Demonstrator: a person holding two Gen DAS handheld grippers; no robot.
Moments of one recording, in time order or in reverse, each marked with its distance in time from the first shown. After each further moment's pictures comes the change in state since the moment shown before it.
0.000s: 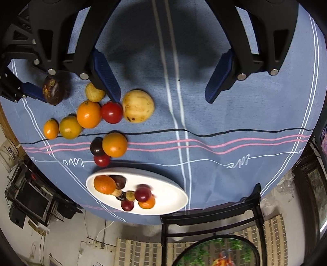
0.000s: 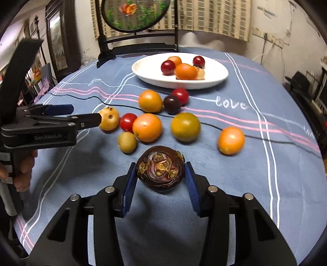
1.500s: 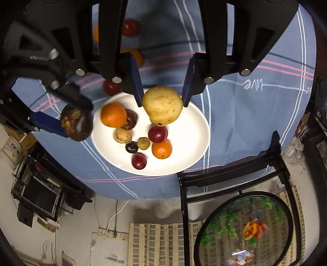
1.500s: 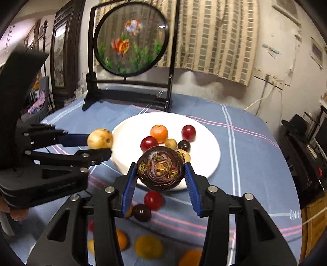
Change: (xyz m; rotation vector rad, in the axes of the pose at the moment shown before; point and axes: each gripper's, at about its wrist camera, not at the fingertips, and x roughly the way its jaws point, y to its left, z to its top) left arm 0.022 -0.024 0.120 0.085 -0.096 -0.033; right arm 0.029 -0.017 0.134 -0.138 -0.216 -0.078
